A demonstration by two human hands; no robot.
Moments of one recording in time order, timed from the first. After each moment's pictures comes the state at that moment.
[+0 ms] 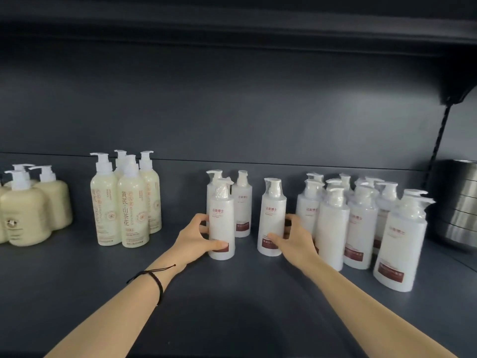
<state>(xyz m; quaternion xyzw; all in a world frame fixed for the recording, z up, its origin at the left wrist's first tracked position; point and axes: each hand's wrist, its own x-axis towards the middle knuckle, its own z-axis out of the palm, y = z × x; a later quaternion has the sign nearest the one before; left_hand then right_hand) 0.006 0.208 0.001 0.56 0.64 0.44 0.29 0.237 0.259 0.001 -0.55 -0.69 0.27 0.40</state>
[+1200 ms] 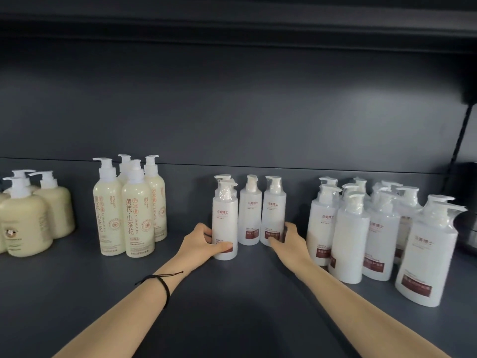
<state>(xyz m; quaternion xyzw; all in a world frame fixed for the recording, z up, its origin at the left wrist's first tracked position) -0.015 0.238 -0.012 0.54 0.67 0.43 0.26 0.200 0.290 -0.012 -0.55 -0.67 0.29 0.40</state>
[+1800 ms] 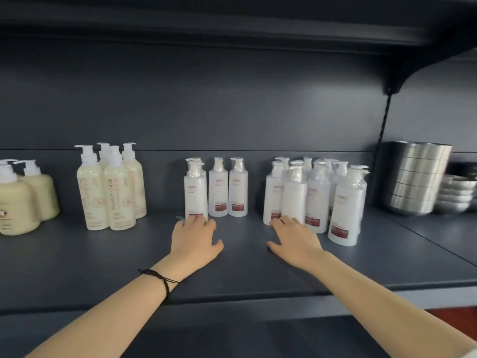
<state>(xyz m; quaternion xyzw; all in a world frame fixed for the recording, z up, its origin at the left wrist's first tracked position) 0.072 0.155 -0.017 0.70 0.68 0.17 -0.16 0.303 0.186 -0.007 -0.55 -0.82 -0.07 0.15</state>
